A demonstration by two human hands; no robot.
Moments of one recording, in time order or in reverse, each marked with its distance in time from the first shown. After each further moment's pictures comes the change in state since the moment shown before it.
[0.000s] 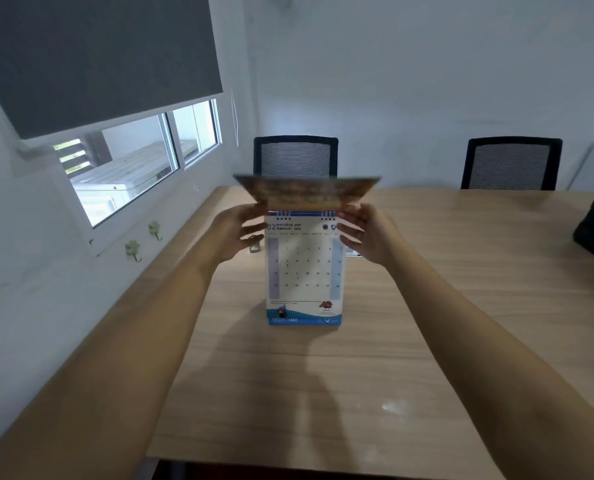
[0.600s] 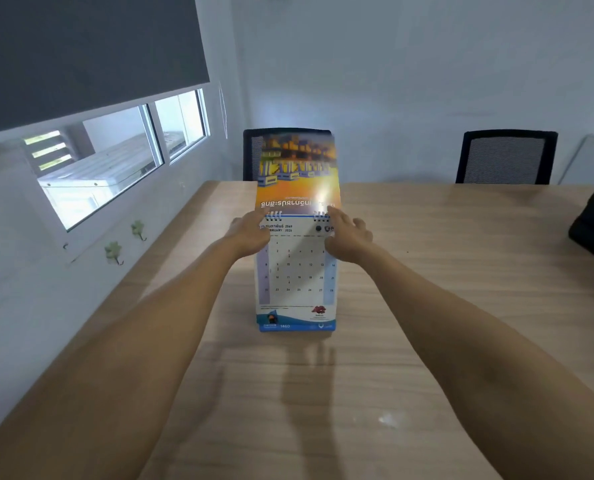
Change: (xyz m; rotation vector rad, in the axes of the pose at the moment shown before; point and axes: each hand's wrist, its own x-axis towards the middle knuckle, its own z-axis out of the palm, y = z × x) left_hand 0.047 -0.019 0.028 0.995 -0.008 0.183; right_hand 0.041 0.022 0.011 -1.378 0.056 -0.186
